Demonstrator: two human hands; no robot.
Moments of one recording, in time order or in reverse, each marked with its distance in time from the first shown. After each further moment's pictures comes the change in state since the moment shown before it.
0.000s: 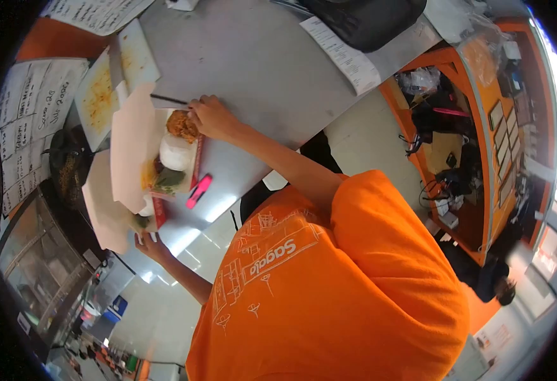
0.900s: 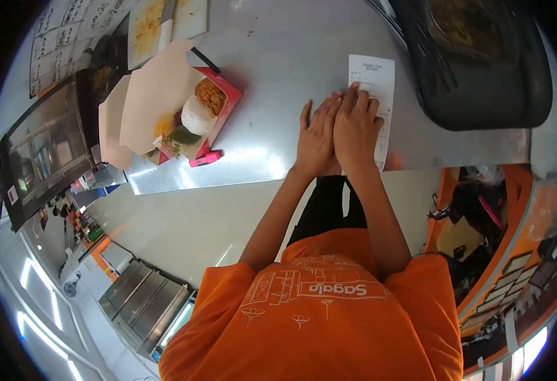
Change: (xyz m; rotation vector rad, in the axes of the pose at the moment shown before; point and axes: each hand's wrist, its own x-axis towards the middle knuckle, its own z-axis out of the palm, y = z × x) left_hand -0.270 -0.011 0.374 0.723 -0.880 0.894; right_hand -0.036 0.108 -0.166 -0.651 -0.136 0.121
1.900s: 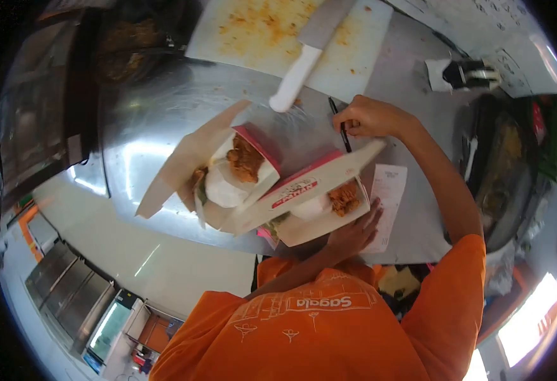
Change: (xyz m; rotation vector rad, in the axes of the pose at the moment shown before) left_hand -0.029 -0.105 -0.095 0.003 -0.090 -0.085; right_hand 0.275 -0.246 0.030 0.043 -1.161 -0.929
